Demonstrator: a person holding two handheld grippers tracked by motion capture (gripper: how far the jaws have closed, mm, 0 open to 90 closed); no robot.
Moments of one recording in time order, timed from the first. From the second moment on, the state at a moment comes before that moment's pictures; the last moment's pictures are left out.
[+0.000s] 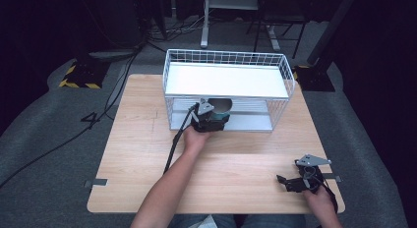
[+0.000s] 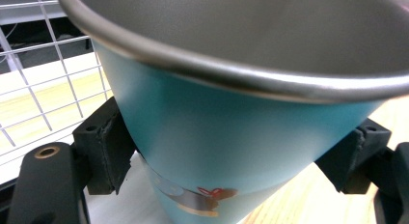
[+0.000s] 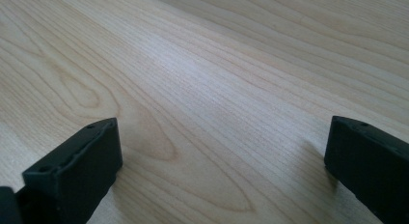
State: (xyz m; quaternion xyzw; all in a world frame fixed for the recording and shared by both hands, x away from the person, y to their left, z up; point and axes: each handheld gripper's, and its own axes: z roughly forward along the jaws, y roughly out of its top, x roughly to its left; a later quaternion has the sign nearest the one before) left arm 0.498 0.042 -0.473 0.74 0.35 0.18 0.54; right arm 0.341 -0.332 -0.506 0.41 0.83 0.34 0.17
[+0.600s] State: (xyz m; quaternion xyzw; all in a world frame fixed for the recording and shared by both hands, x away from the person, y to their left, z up) left arm 0.520 0.035 -0.474 0.76 0.38 0.19 0.50; right arm 0.341 -0.332 -0.506 0.41 0.83 0.34 0.18
